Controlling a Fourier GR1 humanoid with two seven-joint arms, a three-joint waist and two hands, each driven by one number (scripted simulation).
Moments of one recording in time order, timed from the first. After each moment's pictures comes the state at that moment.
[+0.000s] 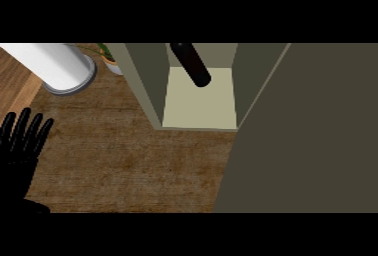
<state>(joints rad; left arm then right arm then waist) 0.11 0.56 -0.07 -1.56 0.83 -0.24 -0.43 0.22 -0.67 0.68 -2.51 -0.04 -0.07 0.14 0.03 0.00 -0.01</state>
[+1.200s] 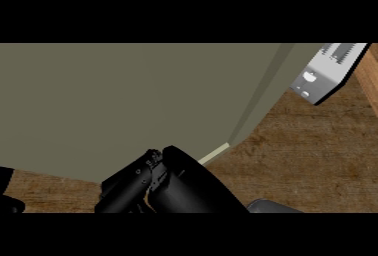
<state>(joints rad) 0.08 0.61 0.02 -1.47 0.88 -0.34 -0.39 -0.73 -0.04 0.66 -1.98 -0.13 -0.29 0.61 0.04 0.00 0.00</state>
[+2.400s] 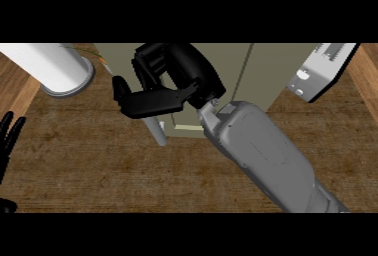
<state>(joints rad) 0.09 0.55 0.13 -1.44 0.82 -0.41 -0.35 -0.96 -0.02 0.38 -1.33 -0.37 -0.18 0.30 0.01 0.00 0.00</state>
